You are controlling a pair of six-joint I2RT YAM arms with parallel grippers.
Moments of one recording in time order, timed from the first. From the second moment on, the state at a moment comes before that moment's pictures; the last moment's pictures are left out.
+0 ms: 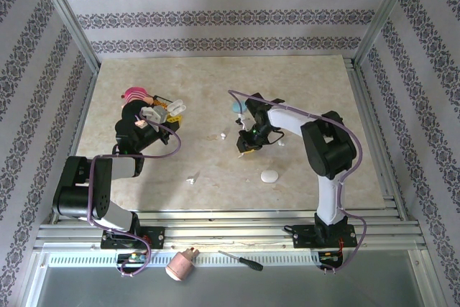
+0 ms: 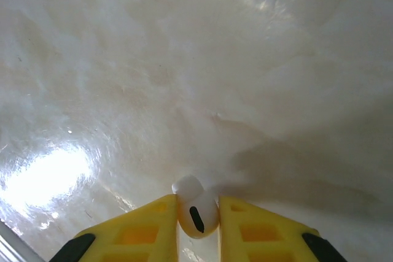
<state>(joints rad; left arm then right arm) 0.01 1.51 0.42 1.02 0.76 0.08 0.47 1.97 1.33 -0.78 -0.46 0.14</state>
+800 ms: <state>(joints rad) -0.21 1.65 0.53 1.14 0.89 -0.08 0.65 1.38 1.11 -0.34 -0.07 -0.23</state>
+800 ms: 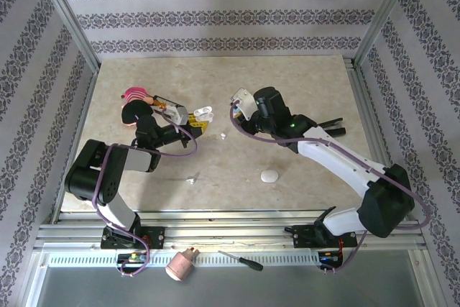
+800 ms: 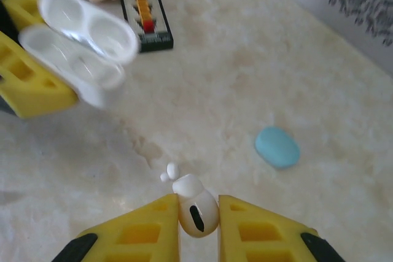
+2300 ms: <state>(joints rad) -0.31 1.47 0.61 0.64 0.94 0.10 0.78 1.43 1.18 -0.37 -0.06 -0.67</state>
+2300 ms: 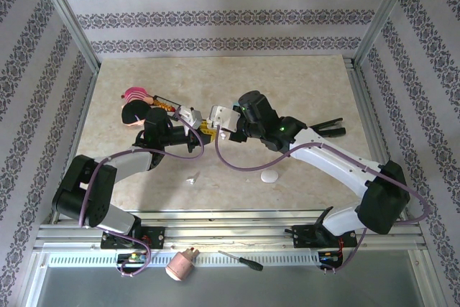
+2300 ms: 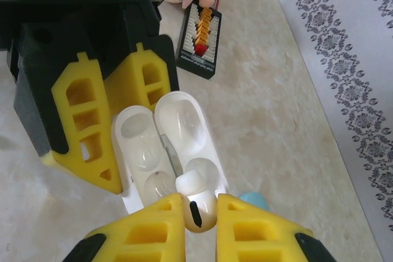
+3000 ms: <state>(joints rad) -0.31 1.47 0.61 0.64 0.94 0.10 0.78 1.45 1.20 -0.42 -0.07 -0.71</state>
